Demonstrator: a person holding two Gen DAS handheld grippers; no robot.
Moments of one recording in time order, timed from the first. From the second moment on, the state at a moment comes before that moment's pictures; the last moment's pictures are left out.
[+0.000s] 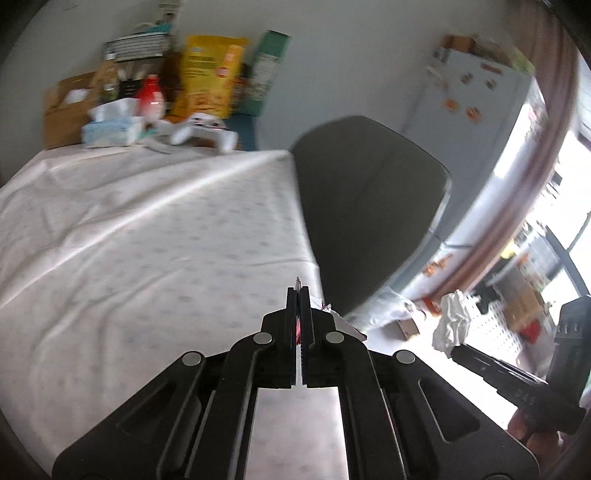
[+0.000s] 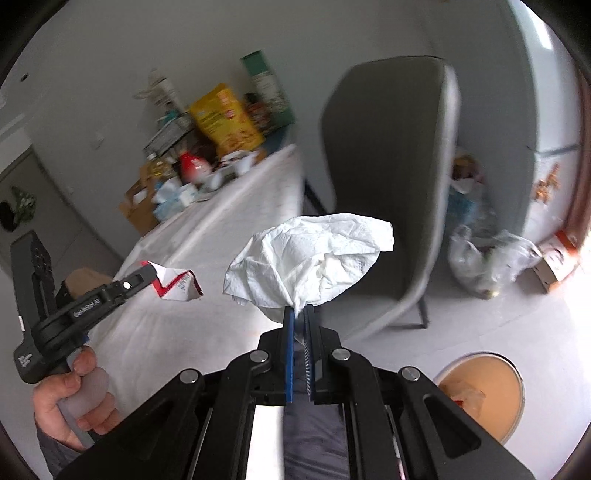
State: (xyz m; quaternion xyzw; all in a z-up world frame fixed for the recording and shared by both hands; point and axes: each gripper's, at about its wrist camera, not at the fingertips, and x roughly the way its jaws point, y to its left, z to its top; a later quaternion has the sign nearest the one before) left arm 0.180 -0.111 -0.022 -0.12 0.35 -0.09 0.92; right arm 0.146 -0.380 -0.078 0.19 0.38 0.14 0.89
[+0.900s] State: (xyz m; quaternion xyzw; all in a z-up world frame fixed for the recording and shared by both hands) left arm 0.205 -0.248 -0.076 -0.04 0.43 -0.18 0.89; right arm 0.126 -0.505 -0.200 0.26 0.46 0.00 0.85
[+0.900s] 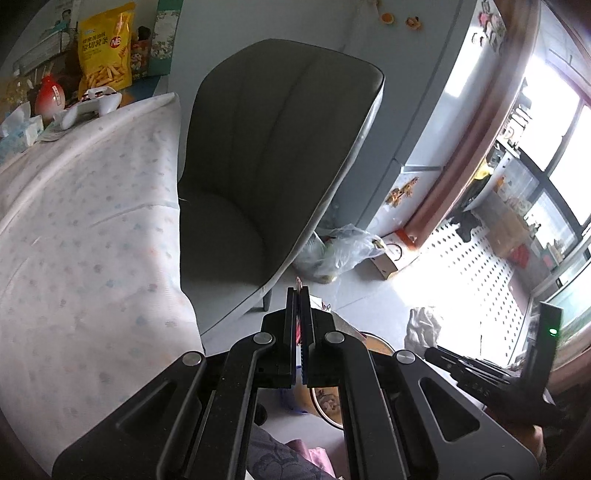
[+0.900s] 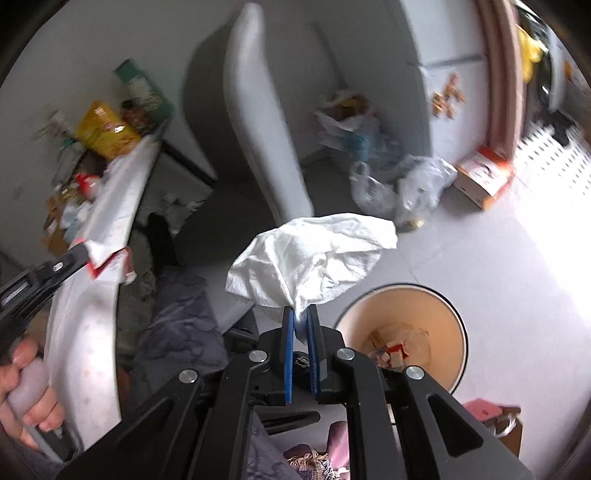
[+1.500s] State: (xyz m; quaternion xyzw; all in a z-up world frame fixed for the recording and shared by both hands) left arm 0.202 -0.322 -0.103 0.00 0.47 -0.25 0.85; right arm 0.087 -0.568 -0.200 0.33 0.43 -0.07 0.84
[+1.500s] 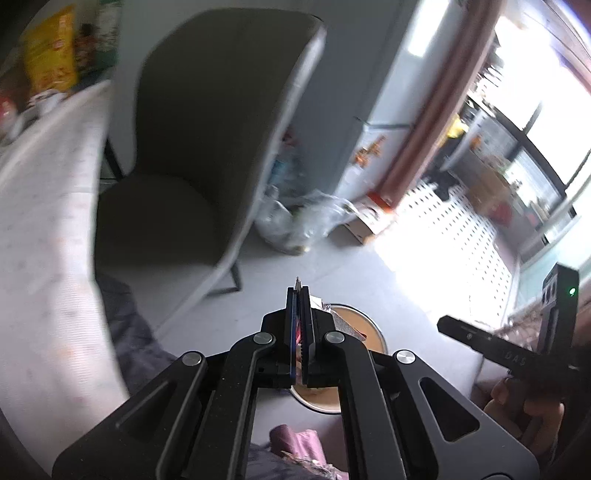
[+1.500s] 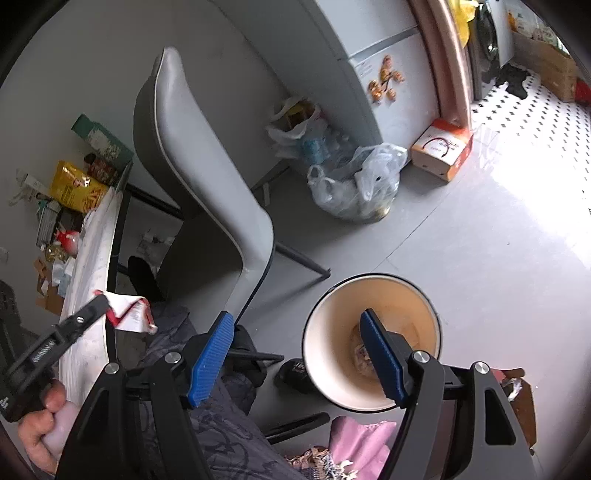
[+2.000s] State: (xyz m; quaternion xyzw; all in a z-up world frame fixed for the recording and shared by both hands) left arm 0.202 -0.408 -0.159 0.01 0.54 -0.32 0.78; right arm 0.028 -0.629 -0.182 0.35 0.39 -0.15 0.83
